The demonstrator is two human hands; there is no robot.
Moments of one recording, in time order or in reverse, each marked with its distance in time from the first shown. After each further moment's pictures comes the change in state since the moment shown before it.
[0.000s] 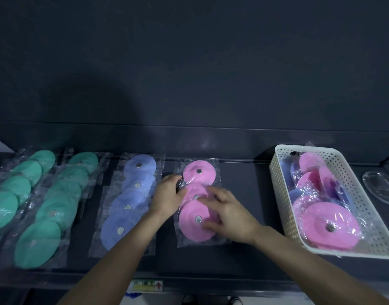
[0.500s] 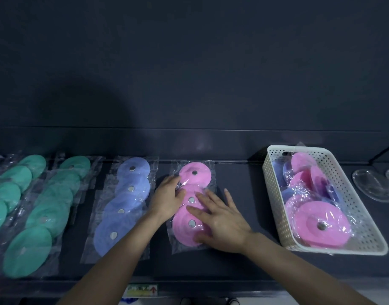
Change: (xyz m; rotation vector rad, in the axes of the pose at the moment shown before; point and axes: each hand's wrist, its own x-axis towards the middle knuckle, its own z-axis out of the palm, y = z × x) left_hand 0.002 0.004 0.010 -0.009 -0.081 0.006; right_hand -0.009 -0.010 0.005 -0.330 -0.096 -0.031
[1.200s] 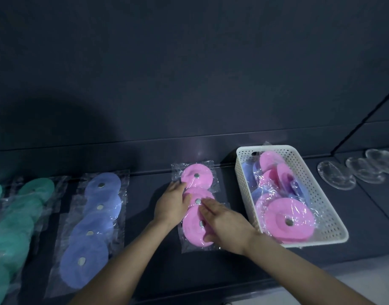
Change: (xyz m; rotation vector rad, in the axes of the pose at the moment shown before) left_hand 0.016 0.062 0.044 0.101 -0.067 0.135; right_hand -0.036 0.041 -0.018 0.086 -0.020 0.136
